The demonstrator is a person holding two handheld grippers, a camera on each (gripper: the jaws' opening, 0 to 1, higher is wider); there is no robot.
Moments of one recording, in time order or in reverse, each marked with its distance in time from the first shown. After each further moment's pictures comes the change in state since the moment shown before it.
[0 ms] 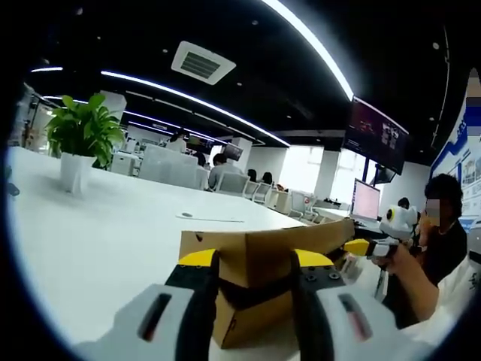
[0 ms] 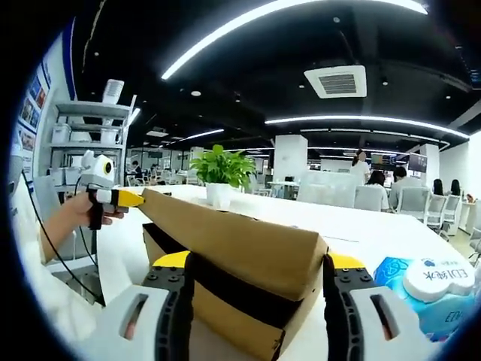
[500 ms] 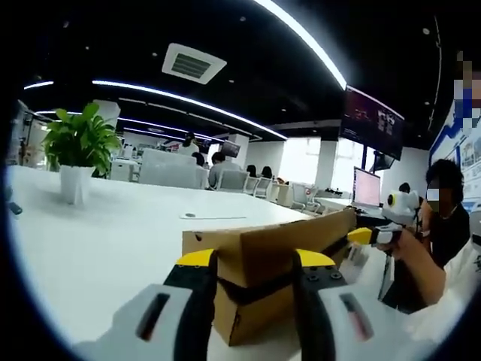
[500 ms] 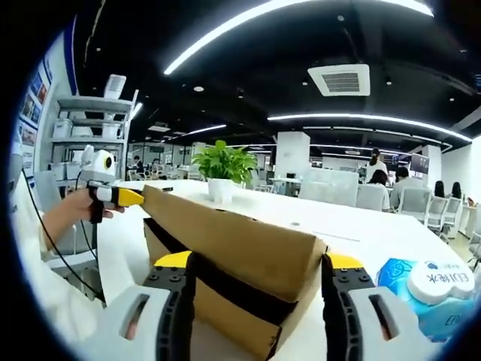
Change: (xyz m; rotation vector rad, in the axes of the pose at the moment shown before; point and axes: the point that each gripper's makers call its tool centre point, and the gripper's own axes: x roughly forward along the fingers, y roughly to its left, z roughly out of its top) left arm -0.004 0.005 -0.007 0.091 0.040 0.015; right arm 0.006 0.009 -0.006 -0.036 0.040 0.021
